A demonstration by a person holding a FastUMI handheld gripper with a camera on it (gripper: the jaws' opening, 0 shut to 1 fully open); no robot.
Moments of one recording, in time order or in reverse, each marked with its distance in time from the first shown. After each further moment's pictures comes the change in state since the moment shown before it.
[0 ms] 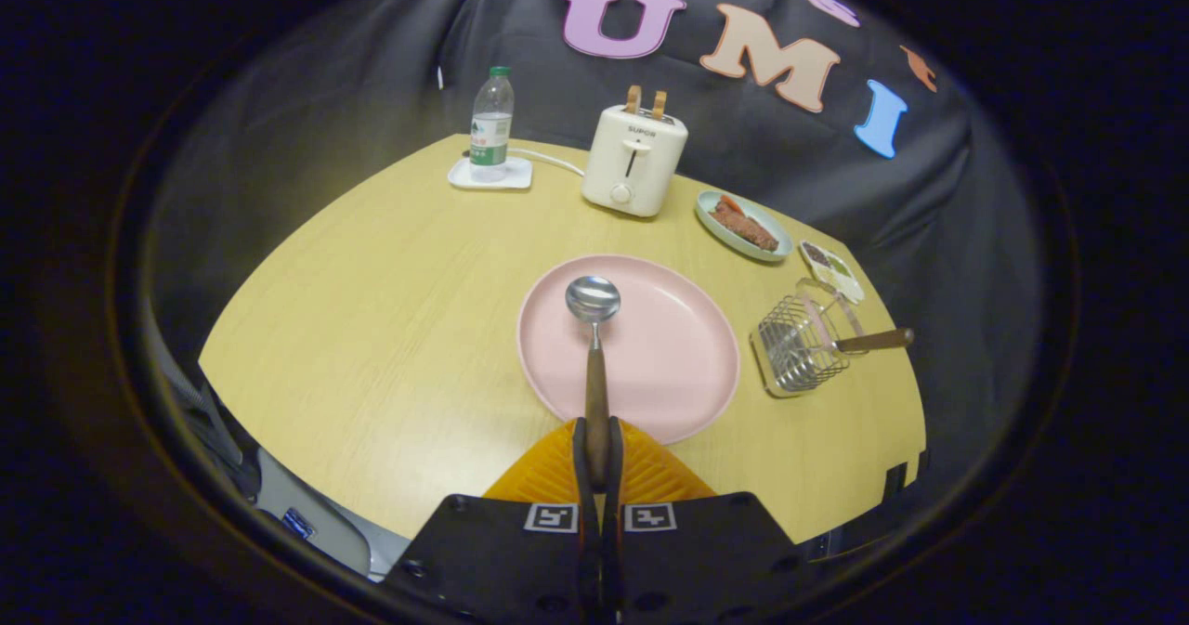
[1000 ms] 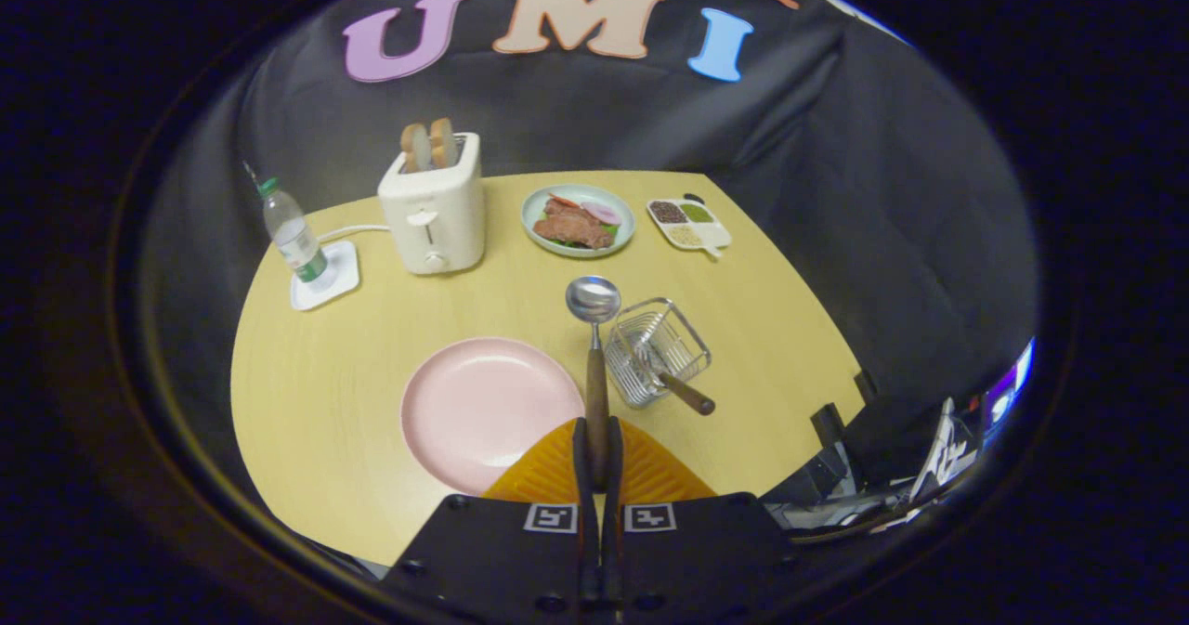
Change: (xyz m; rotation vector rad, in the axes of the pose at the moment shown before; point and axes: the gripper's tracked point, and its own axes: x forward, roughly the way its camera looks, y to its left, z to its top) arm -0.023 -0.138 0.084 0.410 0.225 -0.305
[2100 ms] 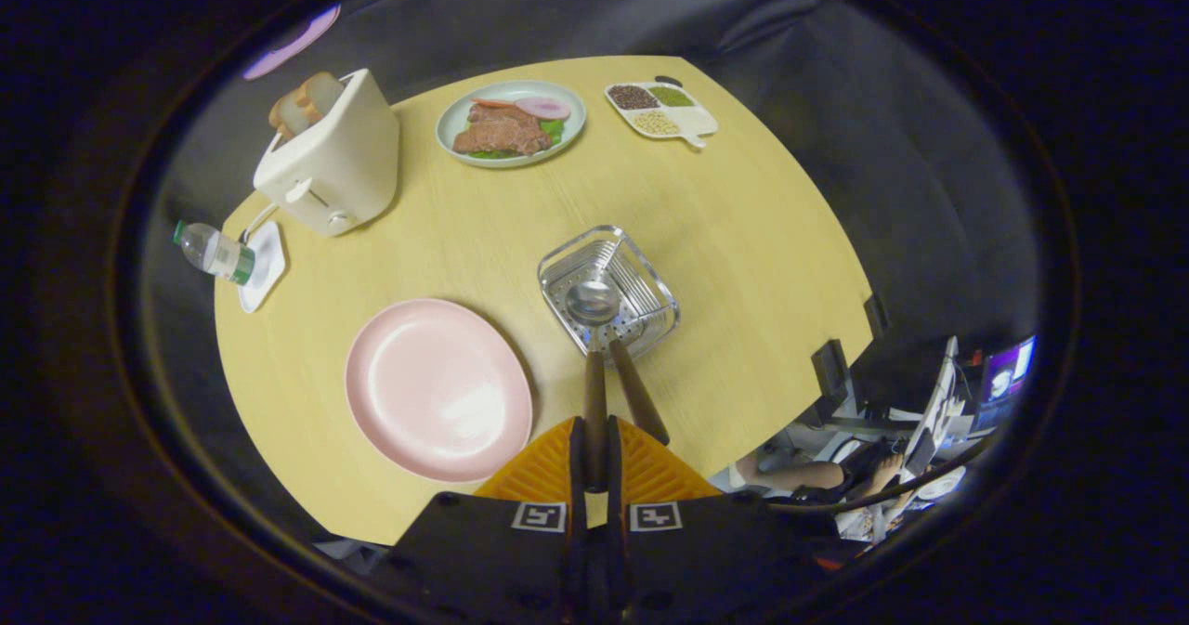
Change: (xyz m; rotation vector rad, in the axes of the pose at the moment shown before) arm 0.059 -0.038 -0.017 0.023 0.437 -0.012
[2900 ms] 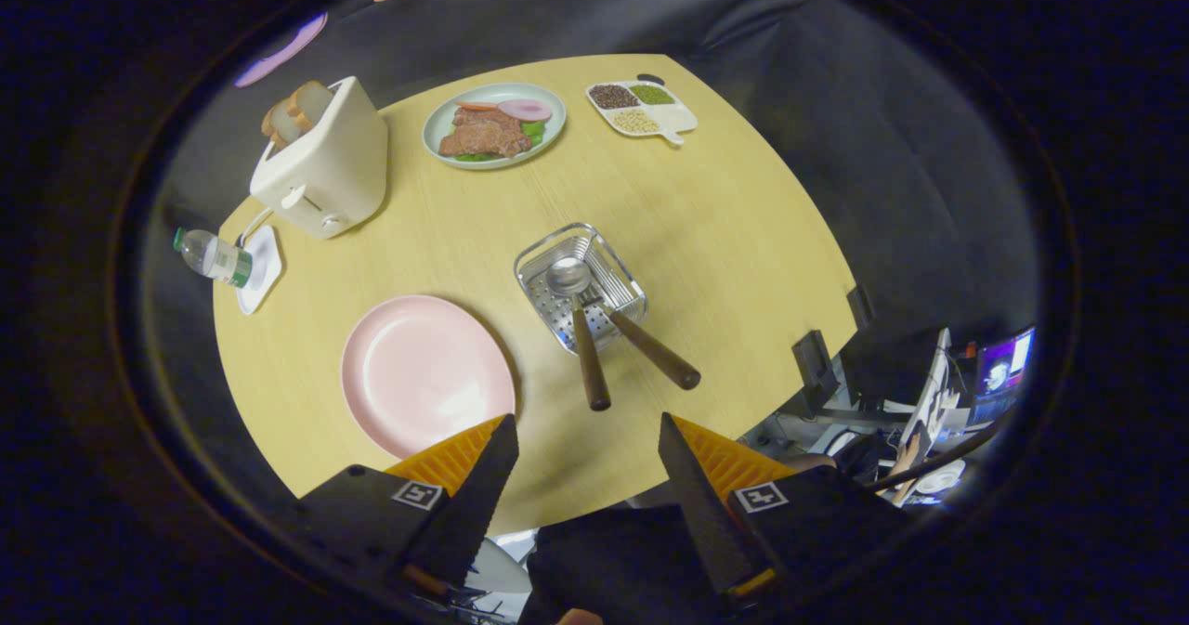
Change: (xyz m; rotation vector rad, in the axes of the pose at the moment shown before) arm -0.025 -0.018 -0.015 0.046 0.013 -0.018
